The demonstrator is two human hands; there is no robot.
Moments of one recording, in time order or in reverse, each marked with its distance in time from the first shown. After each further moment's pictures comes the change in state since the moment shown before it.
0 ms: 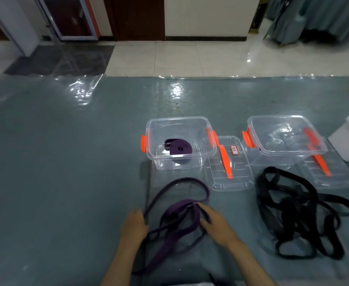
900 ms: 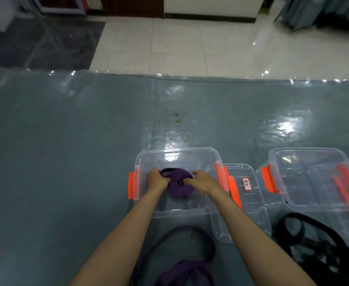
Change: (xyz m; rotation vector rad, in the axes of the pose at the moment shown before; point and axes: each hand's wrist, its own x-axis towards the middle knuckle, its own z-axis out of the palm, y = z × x) left_hand 0.255 0.188 -0.102 -0.607 0.005 -0.110; right_hand 0.250 -0.170 -0.148 0.083 -0.104 0.257
